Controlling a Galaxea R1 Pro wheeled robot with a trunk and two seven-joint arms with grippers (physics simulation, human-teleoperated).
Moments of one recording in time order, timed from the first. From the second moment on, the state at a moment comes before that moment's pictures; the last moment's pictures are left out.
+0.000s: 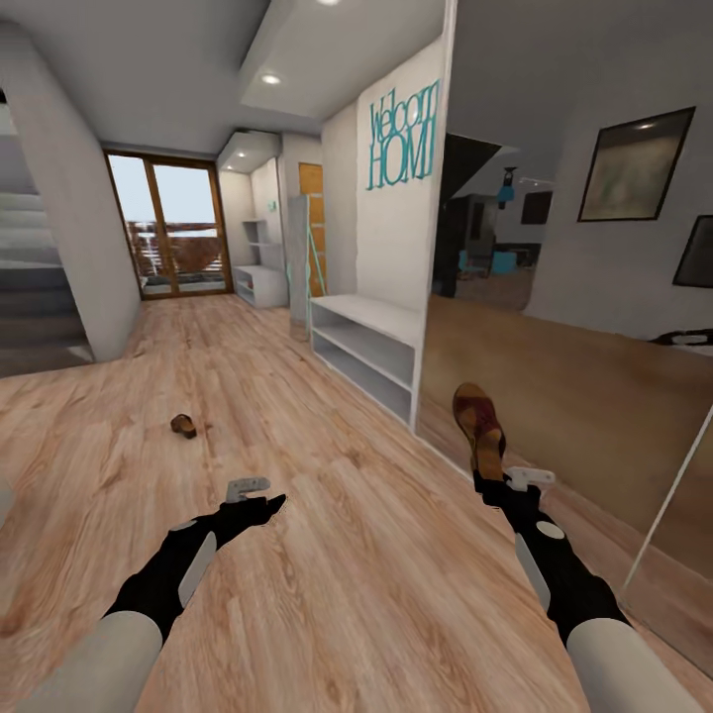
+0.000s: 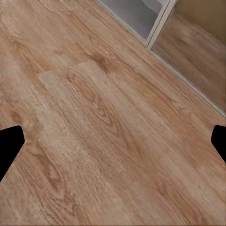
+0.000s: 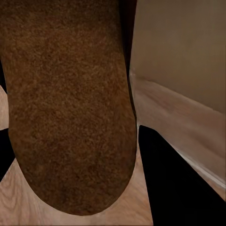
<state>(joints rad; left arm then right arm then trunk) -0.65 0.05 0.05 -0.69 0.17 0.26 -0.30 -0.62 -0.07 -0.12 -0.76 -0.04 0.01 0.01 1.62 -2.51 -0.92</state>
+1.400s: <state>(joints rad) -0.65 0.04 0.05 -0.69 0.17 0.26 -0.30 -0.62 -0.07 -0.12 -0.76 -0.04 0.01 0.01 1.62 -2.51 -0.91</state>
